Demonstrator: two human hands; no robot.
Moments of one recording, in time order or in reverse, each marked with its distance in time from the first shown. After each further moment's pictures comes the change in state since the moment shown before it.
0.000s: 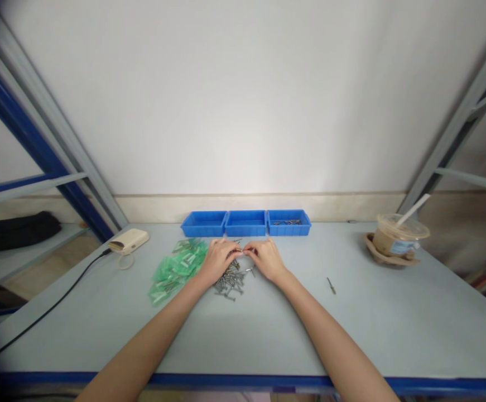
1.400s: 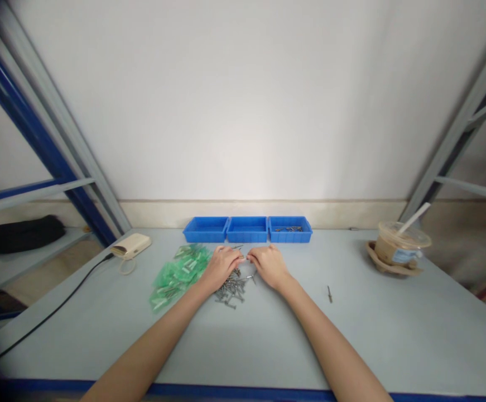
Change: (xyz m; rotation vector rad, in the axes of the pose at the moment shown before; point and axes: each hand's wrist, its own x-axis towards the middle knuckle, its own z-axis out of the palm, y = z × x) left_hand 0.001 0.000 0.004 0.027 -0.046 0.044; right_hand 0.000 -0.004 -0.009 -0.276 -0.063 -0.041
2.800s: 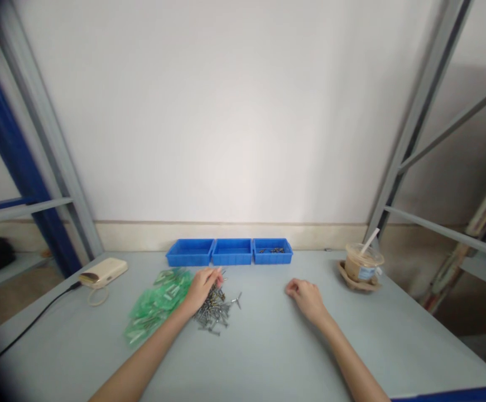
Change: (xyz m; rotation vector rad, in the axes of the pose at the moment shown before) left_hand 0.004 -0.014 0.000 -0.439 0.167 -0.220; right_hand -0.086 0.072 -0.048 0.169 0.012 0.511
